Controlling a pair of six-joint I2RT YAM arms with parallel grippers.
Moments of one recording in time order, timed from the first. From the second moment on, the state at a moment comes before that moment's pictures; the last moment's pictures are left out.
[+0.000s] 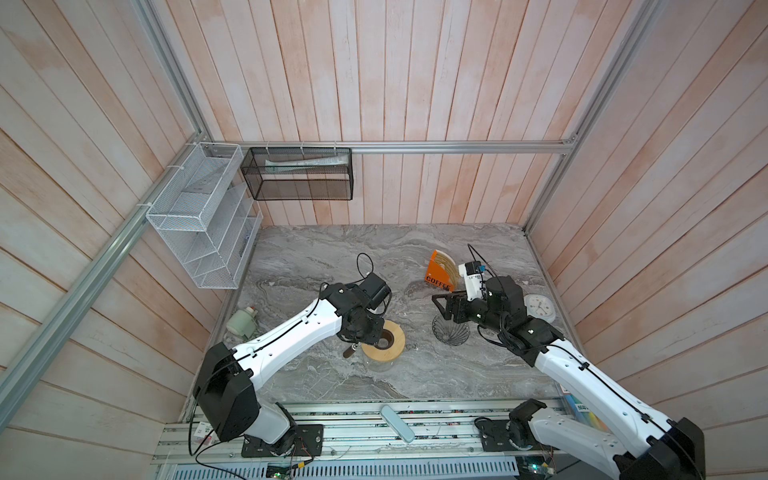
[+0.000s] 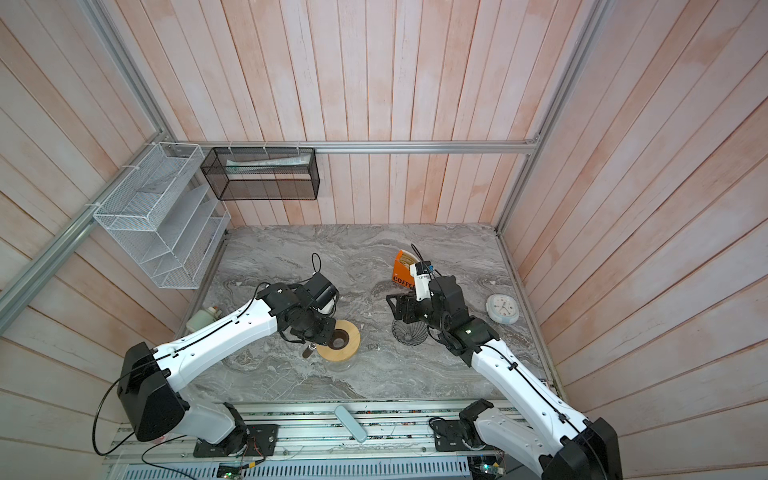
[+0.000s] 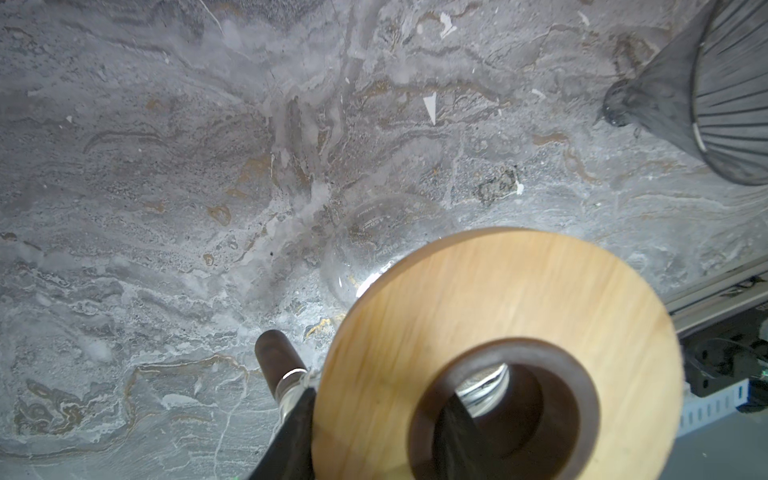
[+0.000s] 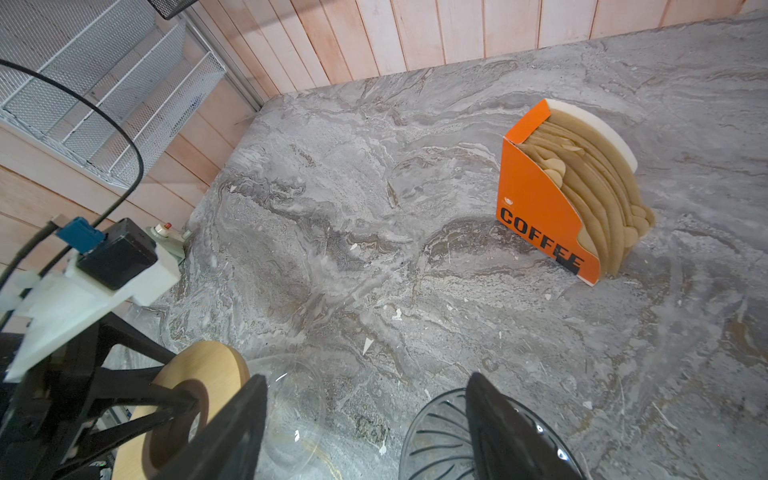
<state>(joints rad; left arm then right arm) -0.78 1.50 1.27 -1.07 0.03 -0.43 0.52 1.00 0.78 -0.26 -0.18 0.39</state>
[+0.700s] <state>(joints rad) -0.78 1.50 1.22 -1.01 -0.01 -0.44 0.52 1.00 0.77 -0.26 -0.18 0.40</state>
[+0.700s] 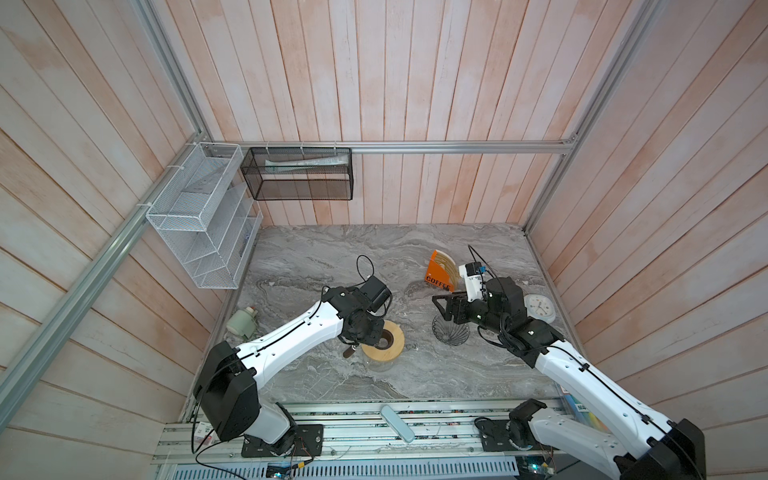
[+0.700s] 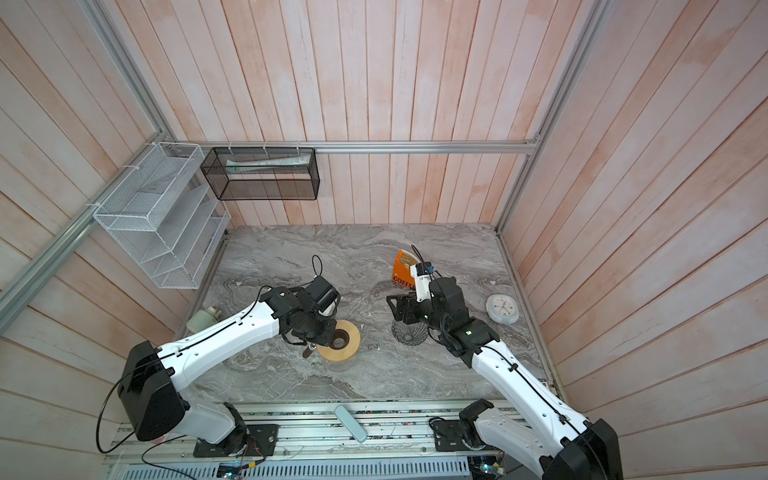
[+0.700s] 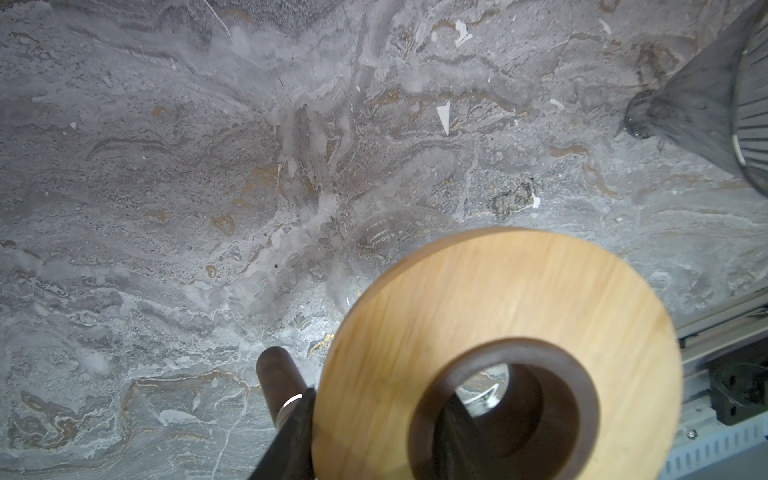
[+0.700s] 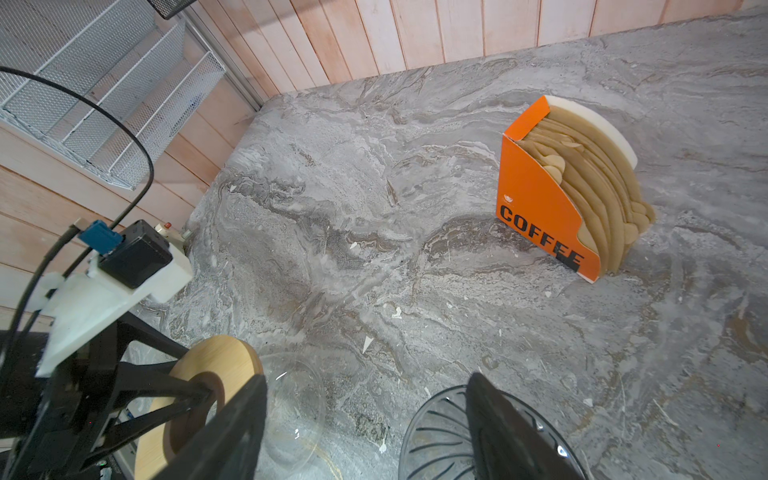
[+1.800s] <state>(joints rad) -0.78 1.47 1.19 -0.98 -0.06 -0.46 0.52 0.99 0.76 -0.26 -0.18 0.42</state>
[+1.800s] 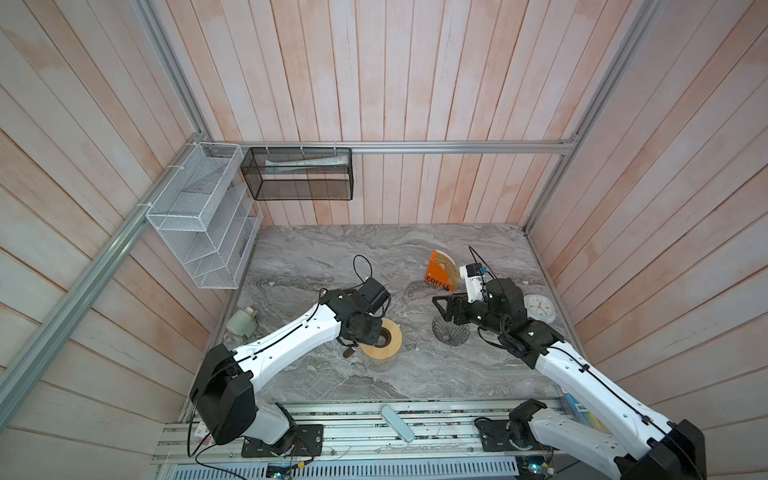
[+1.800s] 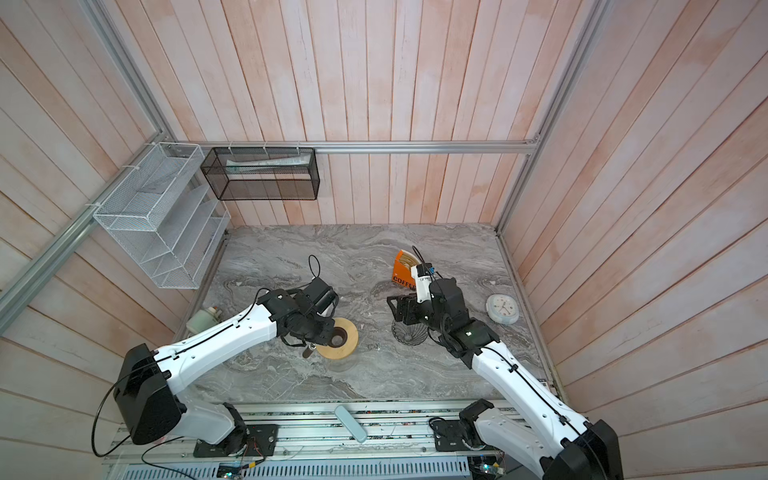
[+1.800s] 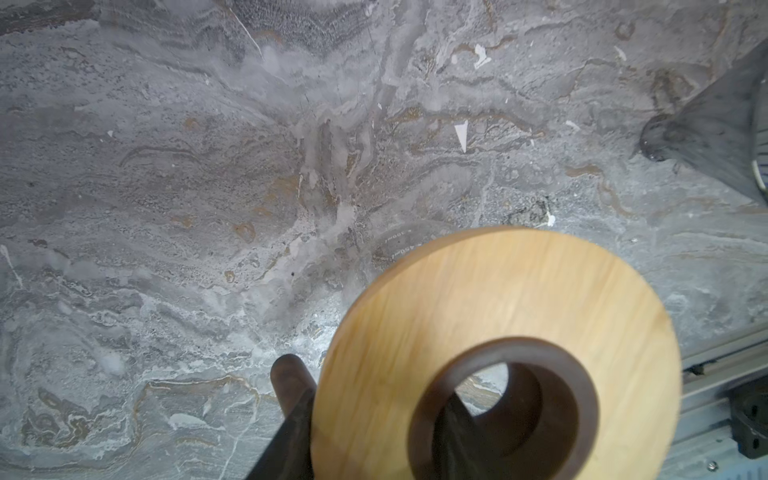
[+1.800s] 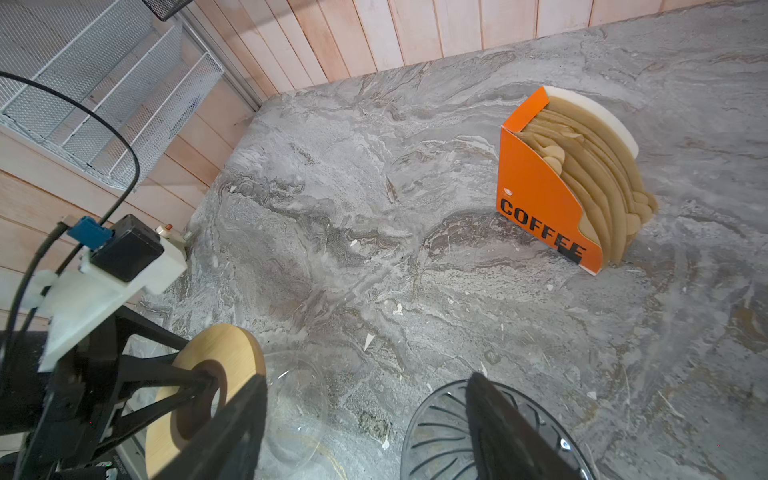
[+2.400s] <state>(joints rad) -0.78 1.47 1.17 -0.96 -0.04 -0.47 0.52 0.99 0.76 -0.25 -0.18 0.42</state>
